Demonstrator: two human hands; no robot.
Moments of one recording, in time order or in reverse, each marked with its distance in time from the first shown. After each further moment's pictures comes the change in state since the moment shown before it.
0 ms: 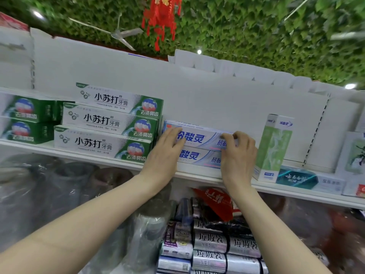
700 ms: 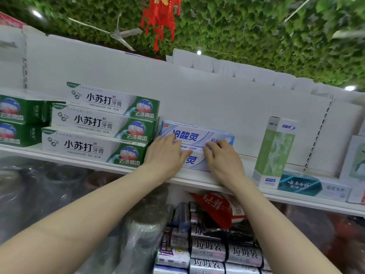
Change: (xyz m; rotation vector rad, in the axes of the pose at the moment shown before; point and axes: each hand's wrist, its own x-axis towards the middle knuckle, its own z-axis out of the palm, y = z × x) left_hand 0.035 0.004 0.011 0.183 -0.283 -0.182; right_hand 0.019 0.002 0.023 0.070 -0.543 -0.020
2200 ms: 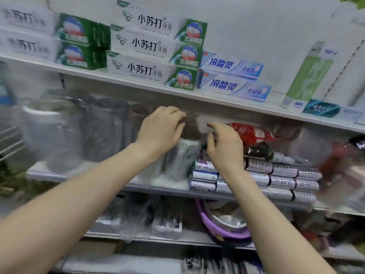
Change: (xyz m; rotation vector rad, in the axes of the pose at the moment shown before) left_hand -0.189 -0.097 -0.017 -0.312 0.137 0.115; right_hand -0.183 -0.140 0.033 0.179 0.254 -0.066
